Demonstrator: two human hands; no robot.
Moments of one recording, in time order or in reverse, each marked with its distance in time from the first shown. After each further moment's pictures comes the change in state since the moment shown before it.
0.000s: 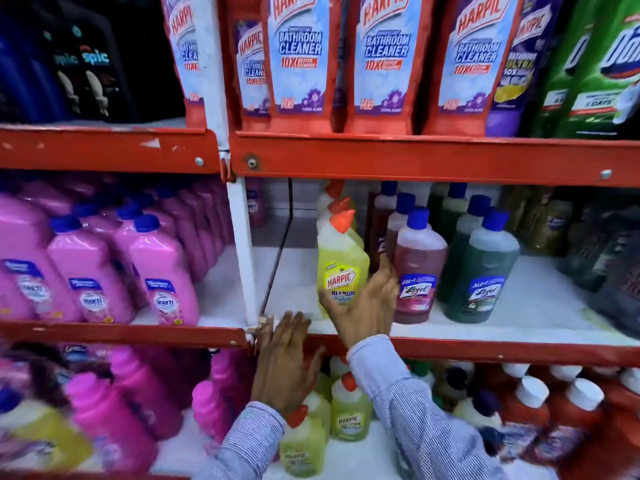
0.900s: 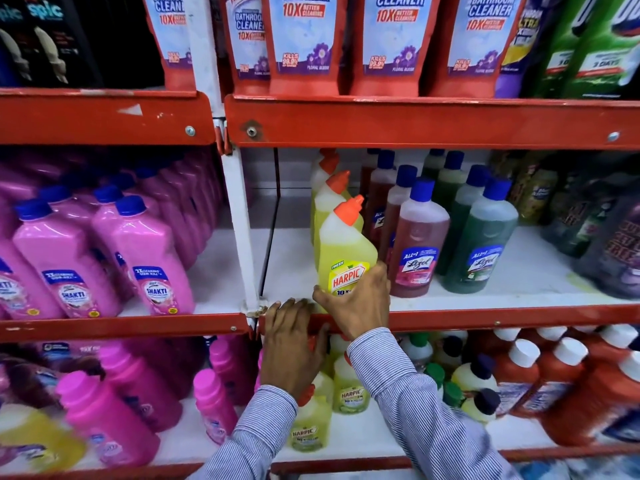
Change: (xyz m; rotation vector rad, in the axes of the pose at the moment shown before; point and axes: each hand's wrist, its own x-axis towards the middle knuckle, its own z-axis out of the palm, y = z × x) left_hand -0.003 0.000 0.006 -0.105 0.106 -0.001; right_hand -0.025 -0.011 -0.003 0.106 -0.160 0.246
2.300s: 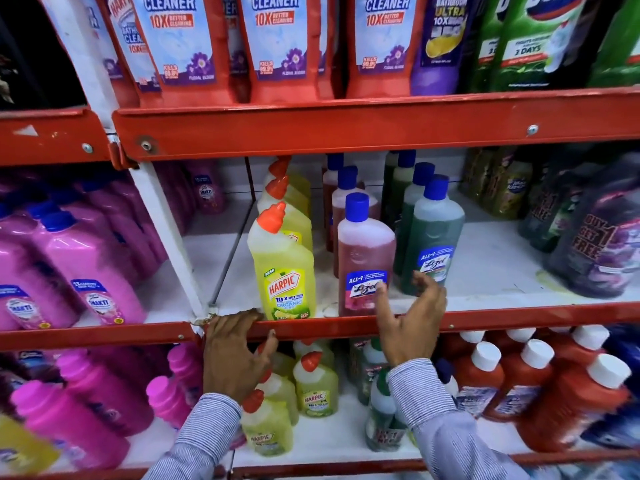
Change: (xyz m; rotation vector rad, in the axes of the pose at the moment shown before) left_hand 0.006 0.024 -0.009 0.045 -0.008 -0.173; right_hand 0.042 0.117 -0.096 0.190 0.312 -0.092
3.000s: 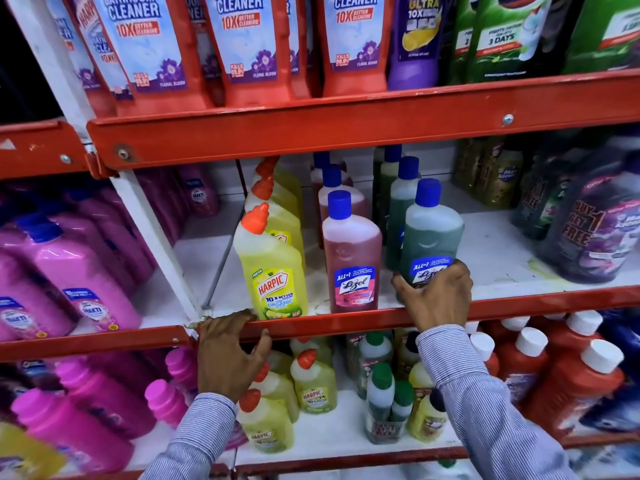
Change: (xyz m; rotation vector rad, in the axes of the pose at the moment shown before) left_hand 0.001 -0.002 0.002 0.027 -0.010 -0.011; right_hand 0.058 0.018 -0.028 -0.375 -0.047 0.135
